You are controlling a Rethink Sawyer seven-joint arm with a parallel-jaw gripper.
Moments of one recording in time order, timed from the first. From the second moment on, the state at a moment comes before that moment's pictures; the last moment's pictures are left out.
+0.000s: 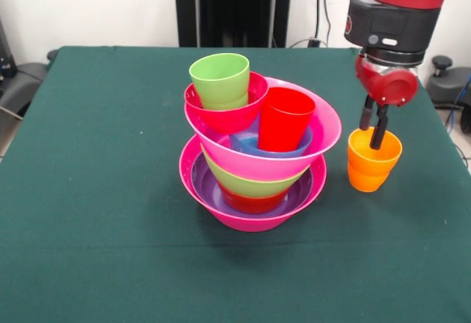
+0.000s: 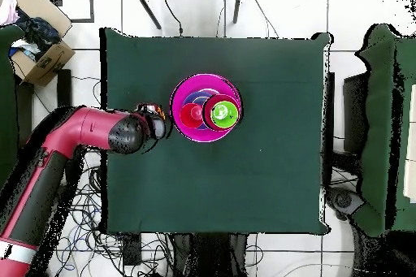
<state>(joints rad) 0.71 0.21 -1.03 0.94 -1.74 -0.83 3.08</state>
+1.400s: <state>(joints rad) 0.73 0.26 -1.05 0.95 -1.77 -0.92 3.08</state>
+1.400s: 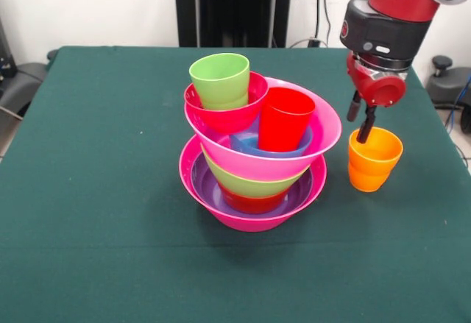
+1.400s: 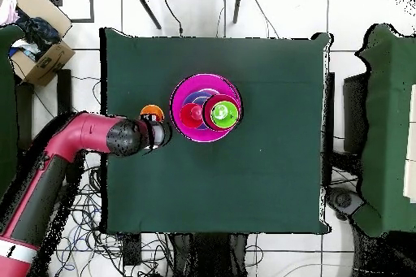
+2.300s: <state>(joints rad) 0.75 0.27 -1.05 0.95 -1.77 -0.92 3.08</state>
